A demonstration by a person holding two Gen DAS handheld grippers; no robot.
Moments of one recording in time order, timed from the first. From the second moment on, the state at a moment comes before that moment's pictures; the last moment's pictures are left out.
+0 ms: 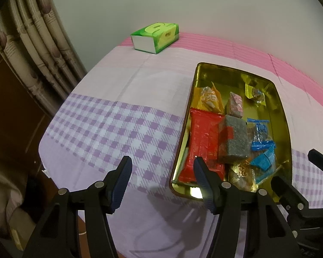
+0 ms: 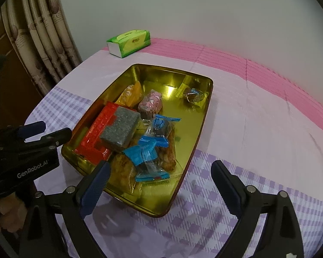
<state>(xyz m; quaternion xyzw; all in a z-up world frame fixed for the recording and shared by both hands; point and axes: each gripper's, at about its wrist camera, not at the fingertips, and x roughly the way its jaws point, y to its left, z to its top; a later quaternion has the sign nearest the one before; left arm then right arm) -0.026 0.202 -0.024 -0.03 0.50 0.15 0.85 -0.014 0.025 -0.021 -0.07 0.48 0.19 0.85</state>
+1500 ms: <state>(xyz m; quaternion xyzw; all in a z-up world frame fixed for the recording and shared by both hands) -0.027 0.200 -0.028 -0.02 0.50 0.15 0.85 -0.015 0.028 -0.028 -0.07 0.49 0.19 0.85</state>
